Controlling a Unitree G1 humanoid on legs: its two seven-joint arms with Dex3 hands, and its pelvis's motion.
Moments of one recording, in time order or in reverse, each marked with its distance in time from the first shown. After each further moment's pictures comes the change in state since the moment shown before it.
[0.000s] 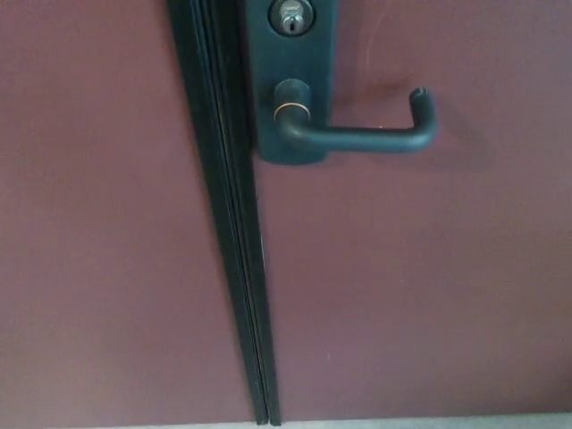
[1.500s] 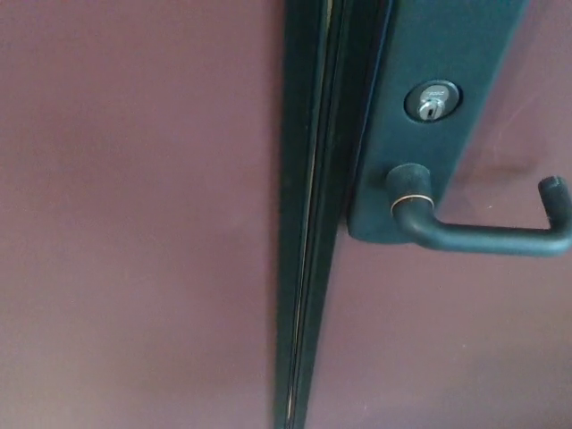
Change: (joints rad) left_arm -0.015 0.014 -0.024 0.005 0.009 -0.003 0.014; right_arm -0.045 0.013 -0.005 0.002 0.000 0.027 0.009
